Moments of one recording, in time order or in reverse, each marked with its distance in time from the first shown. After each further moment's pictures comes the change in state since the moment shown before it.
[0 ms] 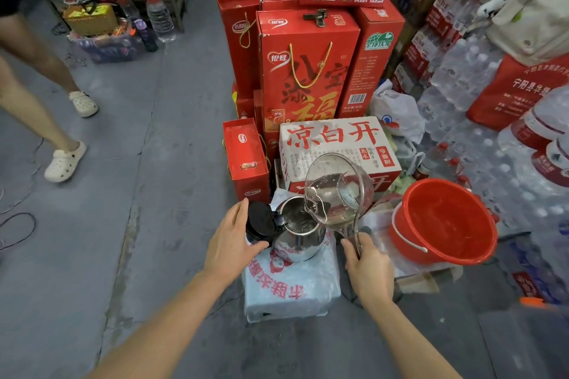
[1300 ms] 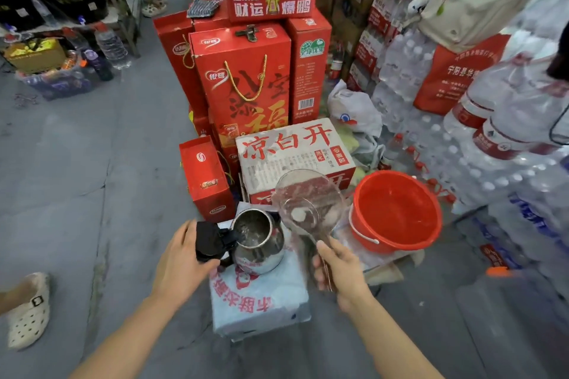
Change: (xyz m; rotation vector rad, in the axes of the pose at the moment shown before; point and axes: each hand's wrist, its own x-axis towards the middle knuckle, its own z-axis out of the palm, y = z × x) left_hand 0.006 0.024 -0.006 0.106 -0.009 -0.038; right_hand 0.005 0.030 -0.052 1.189 -0.383 0.468
